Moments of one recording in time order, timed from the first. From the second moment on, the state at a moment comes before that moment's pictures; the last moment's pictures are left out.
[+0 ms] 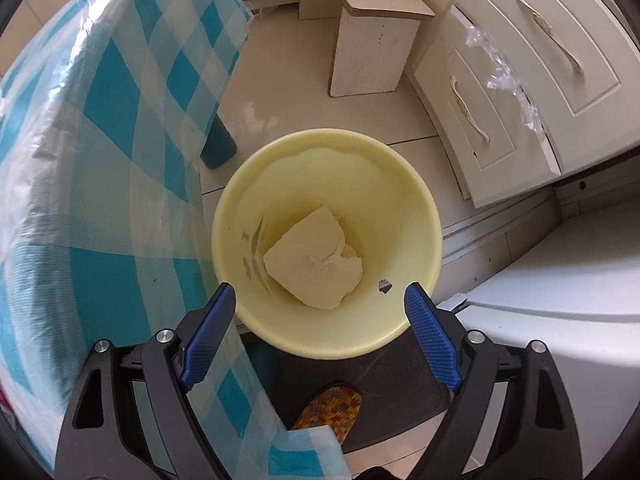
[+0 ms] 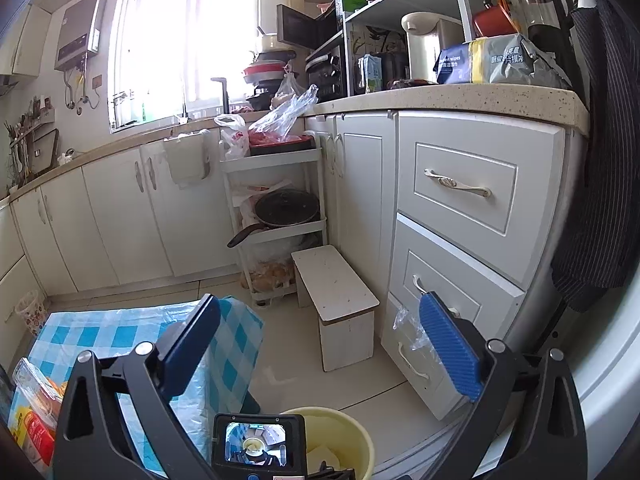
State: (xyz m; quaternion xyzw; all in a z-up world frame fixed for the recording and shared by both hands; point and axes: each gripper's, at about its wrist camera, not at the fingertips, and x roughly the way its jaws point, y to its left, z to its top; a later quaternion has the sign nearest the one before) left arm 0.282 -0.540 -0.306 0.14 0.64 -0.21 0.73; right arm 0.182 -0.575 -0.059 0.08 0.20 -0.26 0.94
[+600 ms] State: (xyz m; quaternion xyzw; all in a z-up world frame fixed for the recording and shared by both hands) left arm 0.232 -0.467 -0.194 0.13 0.55 -0.35 0.75; right arm 0.149 -0.604 -0.040 0.20 0.12 -0.23 0.94
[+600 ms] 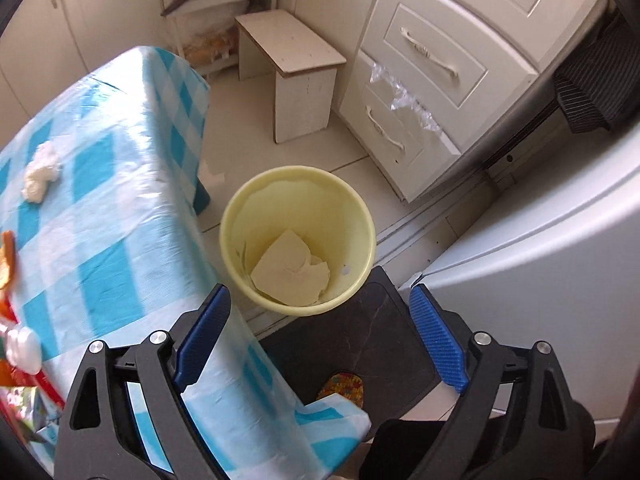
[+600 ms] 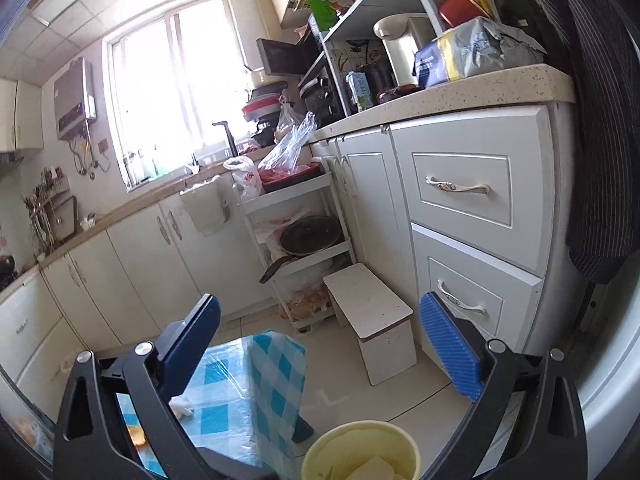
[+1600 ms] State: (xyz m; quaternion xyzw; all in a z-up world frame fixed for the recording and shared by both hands) left arm 0.266 -0.080 -0.152 -0.07 0.47 -0.13 0.87; right arm 0.271 -0.362 -0.122 0.08 0.37 0.13 0.92
